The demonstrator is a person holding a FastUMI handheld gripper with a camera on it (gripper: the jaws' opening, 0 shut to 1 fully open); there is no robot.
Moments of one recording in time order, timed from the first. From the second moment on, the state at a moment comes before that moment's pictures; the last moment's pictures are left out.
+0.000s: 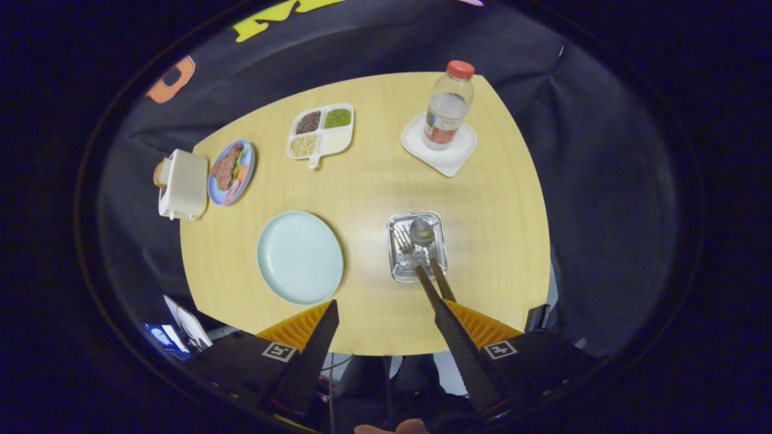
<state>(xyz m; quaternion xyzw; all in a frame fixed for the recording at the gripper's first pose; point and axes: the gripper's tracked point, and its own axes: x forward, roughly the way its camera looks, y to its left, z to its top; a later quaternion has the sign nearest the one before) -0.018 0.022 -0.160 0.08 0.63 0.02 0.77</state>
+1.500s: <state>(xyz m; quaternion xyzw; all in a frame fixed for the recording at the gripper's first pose) -0.005 0.007 0.120 0.07 -0.04 0.01 1.00</state>
